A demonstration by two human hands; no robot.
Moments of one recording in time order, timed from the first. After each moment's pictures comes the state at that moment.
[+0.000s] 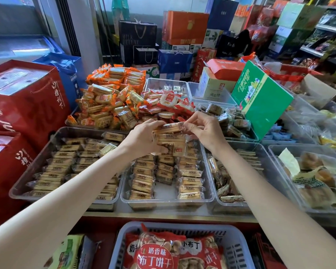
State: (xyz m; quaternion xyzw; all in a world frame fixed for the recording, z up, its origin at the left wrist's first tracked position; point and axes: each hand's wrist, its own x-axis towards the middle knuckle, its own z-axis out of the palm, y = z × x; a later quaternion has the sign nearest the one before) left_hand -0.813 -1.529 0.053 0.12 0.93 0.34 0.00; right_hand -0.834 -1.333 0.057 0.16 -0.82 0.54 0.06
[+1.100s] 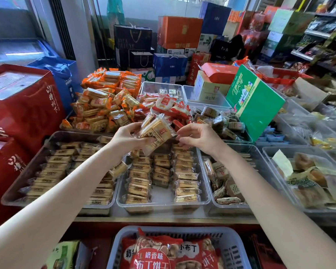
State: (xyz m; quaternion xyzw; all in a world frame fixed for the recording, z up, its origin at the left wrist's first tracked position) left_hand -0.814 -1.548 0.044 -0.02 0.77 0.63 0.05; right_hand -0.832 -1.320 0.059 0.15 -0.83 0.53 -0.07
